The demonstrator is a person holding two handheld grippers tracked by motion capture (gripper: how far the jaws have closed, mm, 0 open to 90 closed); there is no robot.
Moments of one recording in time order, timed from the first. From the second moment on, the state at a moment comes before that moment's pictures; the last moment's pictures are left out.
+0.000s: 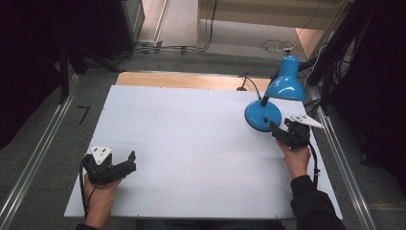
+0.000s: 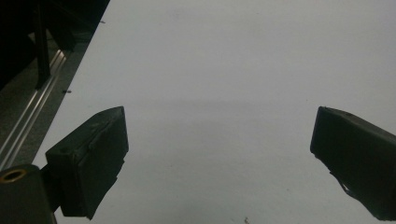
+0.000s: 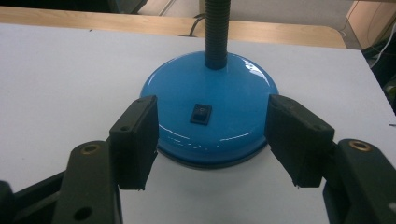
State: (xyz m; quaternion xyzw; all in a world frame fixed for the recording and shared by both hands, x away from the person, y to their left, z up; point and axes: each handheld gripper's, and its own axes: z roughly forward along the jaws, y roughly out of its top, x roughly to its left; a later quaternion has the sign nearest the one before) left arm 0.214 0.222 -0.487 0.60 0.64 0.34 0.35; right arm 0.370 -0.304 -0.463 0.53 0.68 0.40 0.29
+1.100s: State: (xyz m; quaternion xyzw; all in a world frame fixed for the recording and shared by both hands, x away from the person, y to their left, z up) left arm 0.215 0.225 -0.486 0.60 0.64 0.34 0.35; right arm 0.406 -0.288 -0.487 0.54 0.69 0.39 0.29
